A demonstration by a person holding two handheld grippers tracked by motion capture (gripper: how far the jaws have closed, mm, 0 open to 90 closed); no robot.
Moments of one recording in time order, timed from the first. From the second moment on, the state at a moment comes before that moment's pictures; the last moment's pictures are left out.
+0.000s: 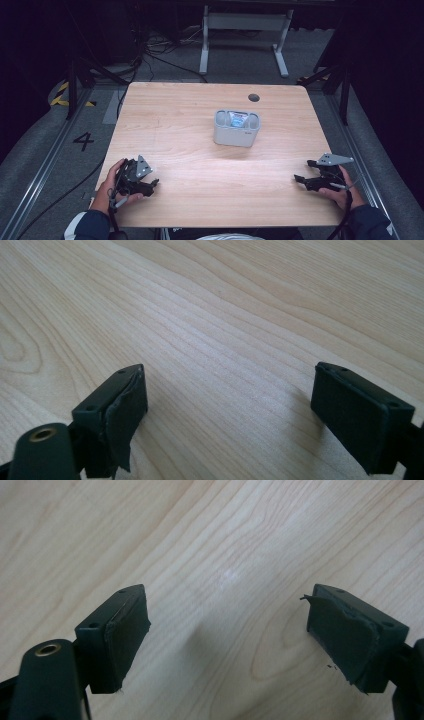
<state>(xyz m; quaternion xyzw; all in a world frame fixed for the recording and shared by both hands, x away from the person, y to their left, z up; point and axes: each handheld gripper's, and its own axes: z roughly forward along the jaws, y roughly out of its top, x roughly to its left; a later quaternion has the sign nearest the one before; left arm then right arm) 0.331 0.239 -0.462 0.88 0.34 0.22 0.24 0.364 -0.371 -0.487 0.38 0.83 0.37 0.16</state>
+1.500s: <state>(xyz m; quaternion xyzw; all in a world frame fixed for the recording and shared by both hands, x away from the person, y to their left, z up) 0.320 0.292 -0.482 0.82 0.43 0.17 0.33 0.364 -0.371 -0.487 0.38 0.83 0.37 0.16</state>
